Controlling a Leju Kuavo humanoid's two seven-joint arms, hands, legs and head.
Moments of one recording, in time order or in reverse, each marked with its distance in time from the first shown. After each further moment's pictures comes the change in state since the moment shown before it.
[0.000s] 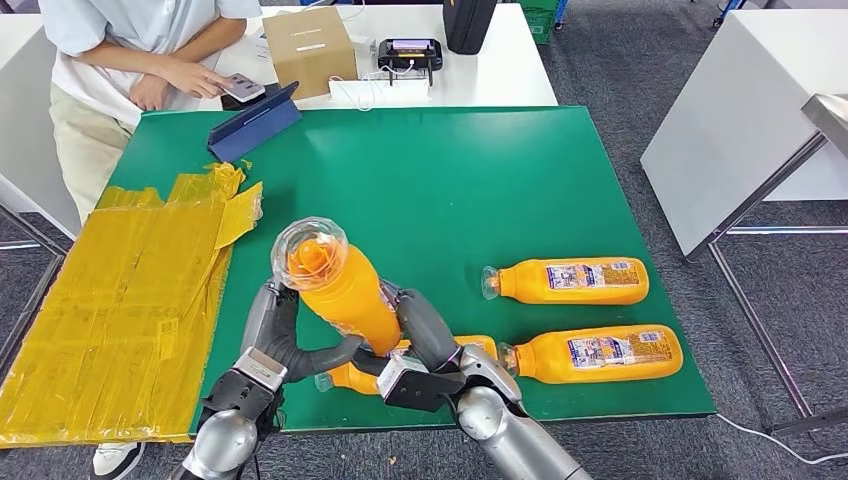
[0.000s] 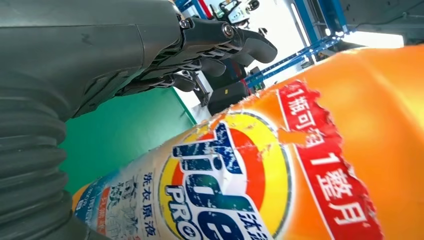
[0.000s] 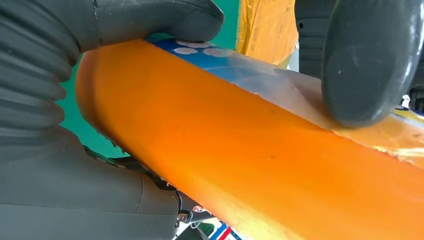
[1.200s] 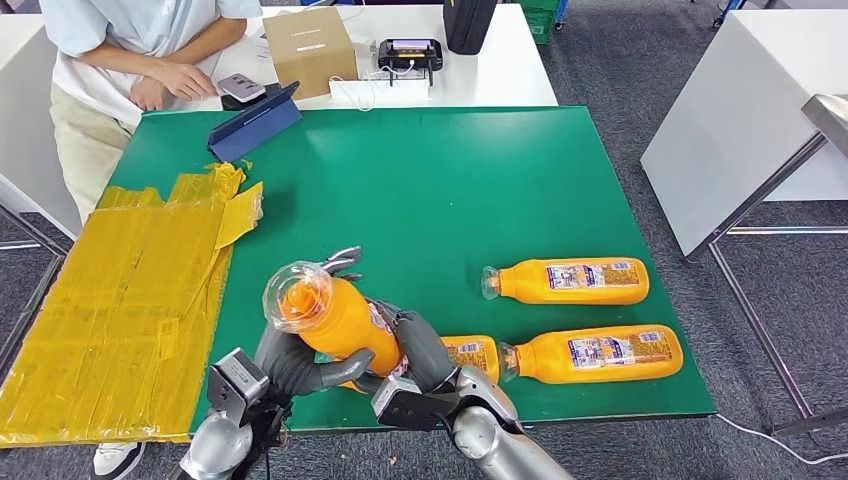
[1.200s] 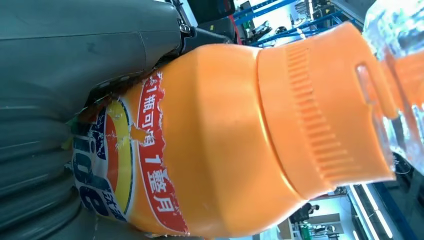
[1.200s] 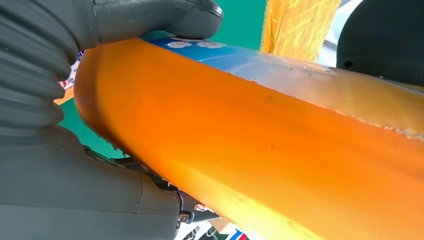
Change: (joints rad) left arm -0.011 0.035 -0.072 -0.018 0.217 -0.224 -0.027; right arm 0.030 0.000 0.030 0.086 0.006 -0.089 -0.008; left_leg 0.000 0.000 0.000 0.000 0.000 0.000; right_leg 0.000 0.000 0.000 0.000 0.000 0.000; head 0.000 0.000
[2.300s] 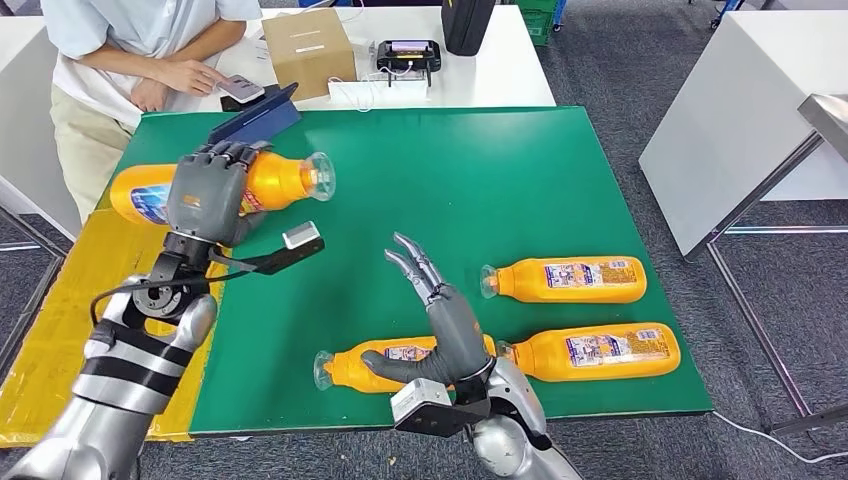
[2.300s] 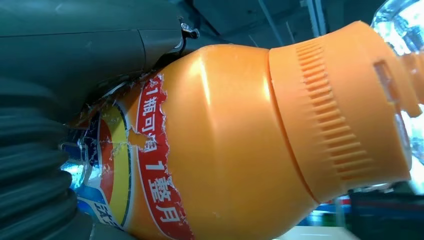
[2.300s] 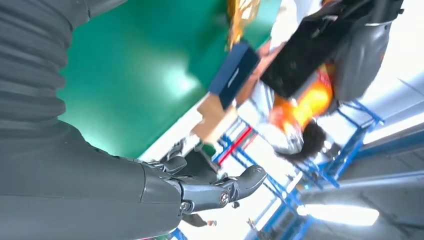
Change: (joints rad) left arm -0.458 0.137 0.158 0.312 -1.404 0.357 0.503; right arm 0.116 -0.040 -0.089 -0.412 0.114 -0.133 0.123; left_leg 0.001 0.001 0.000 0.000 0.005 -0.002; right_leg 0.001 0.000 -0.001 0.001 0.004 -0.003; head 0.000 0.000
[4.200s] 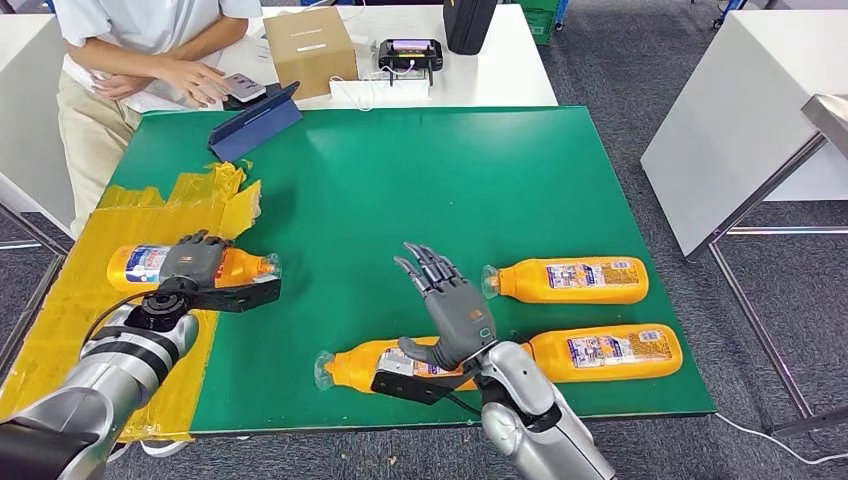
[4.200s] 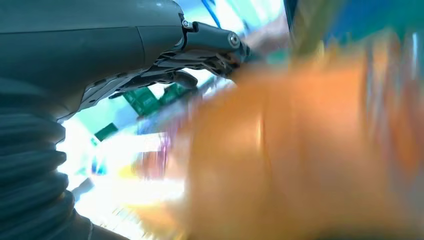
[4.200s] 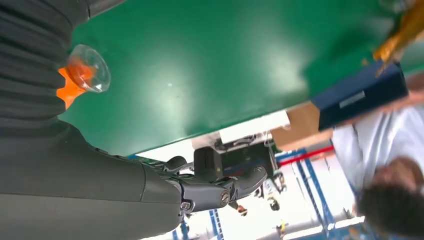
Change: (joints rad) left arm -0.169 0.032 -0.046 0.820 0.085 -0.145 0.105; right arm -0.098 -0.060 0.016 0.169 0.436 0.049 0.298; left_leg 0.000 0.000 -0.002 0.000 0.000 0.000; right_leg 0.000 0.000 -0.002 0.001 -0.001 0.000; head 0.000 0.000
